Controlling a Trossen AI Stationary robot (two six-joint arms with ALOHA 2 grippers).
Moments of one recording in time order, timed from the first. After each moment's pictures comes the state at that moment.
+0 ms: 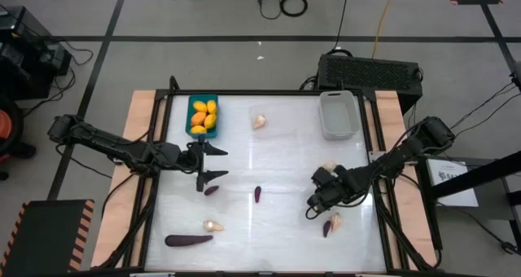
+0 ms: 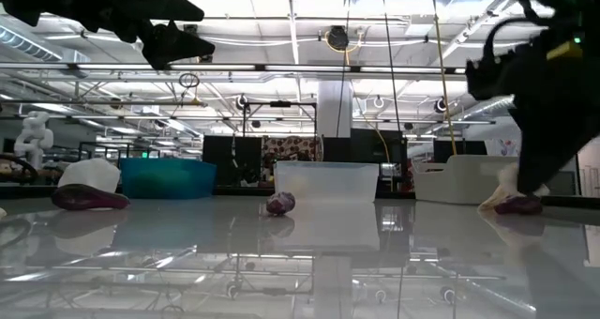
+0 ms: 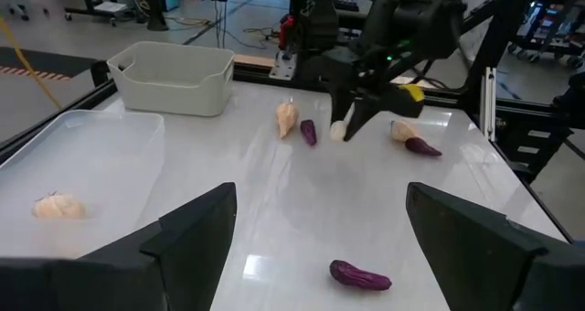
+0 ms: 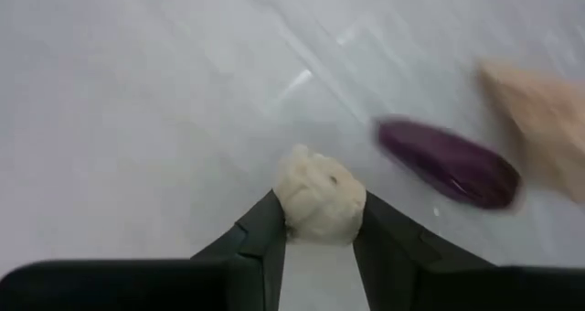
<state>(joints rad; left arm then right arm) -0.23 0.88 0.41 0.25 -0.25 -0.17 0.48 1.48 0.78 -0.69 0.29 1.24</state>
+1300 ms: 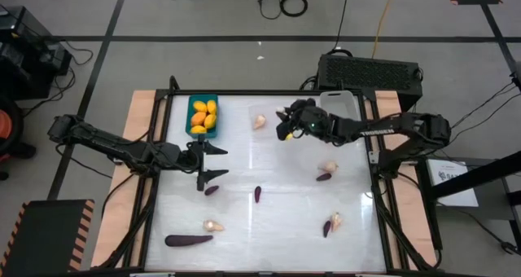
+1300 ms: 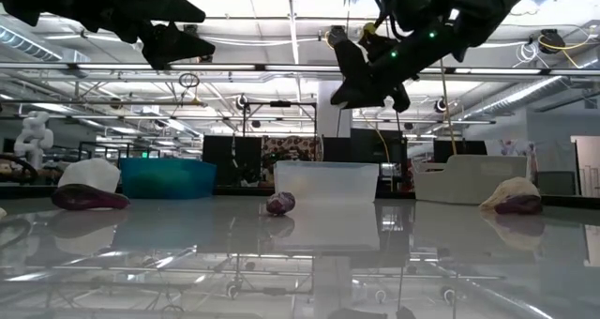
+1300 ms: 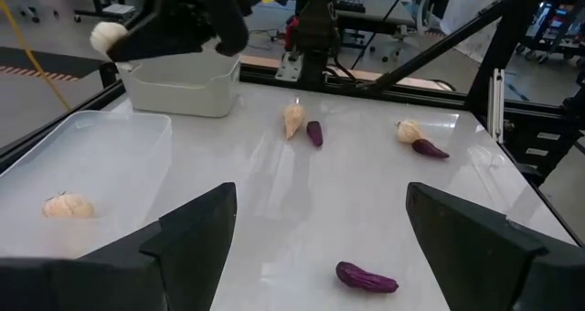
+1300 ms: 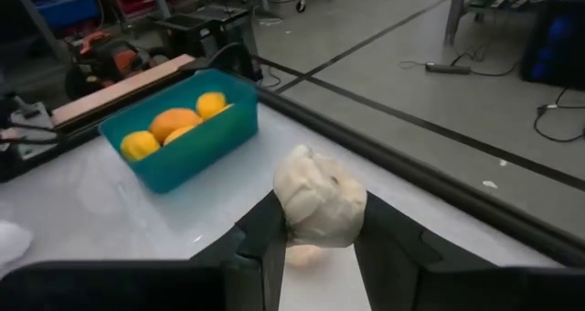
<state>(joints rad) -0.23 0.88 0.41 0.25 -0.27 -0.17 -0.25 1.48 0.80 0.33 0.41 0.35</state>
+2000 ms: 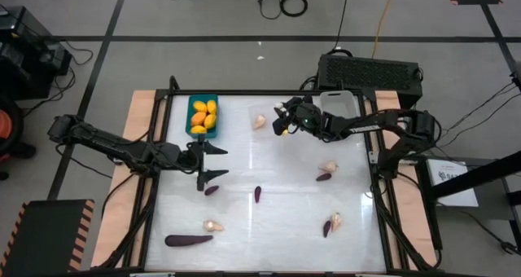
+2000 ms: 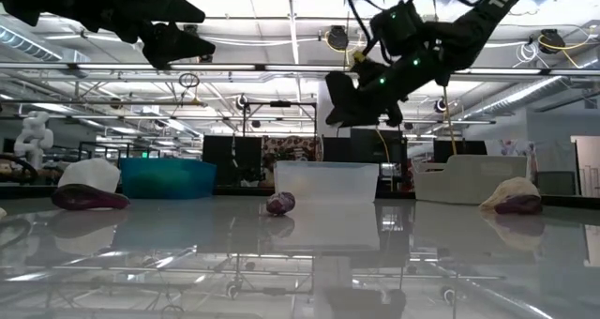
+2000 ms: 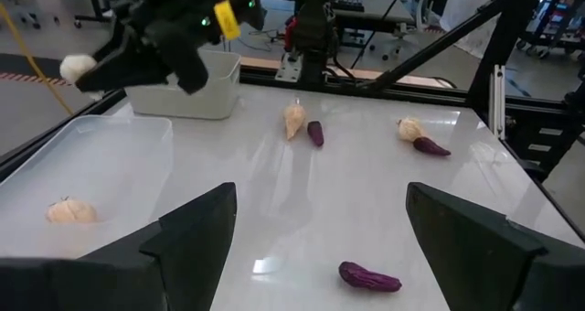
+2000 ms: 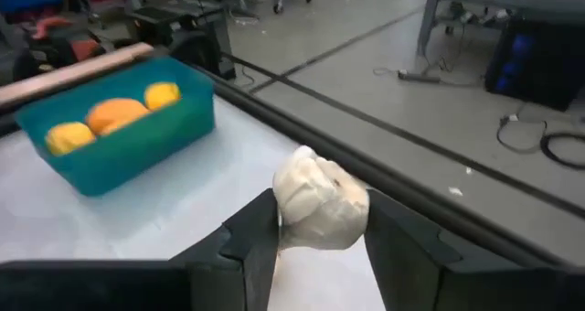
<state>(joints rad) -0.23 0.88 0.41 0.25 -0.27 -0.15 -0.33 1.62 0.80 0.47 0.42 0.26</state>
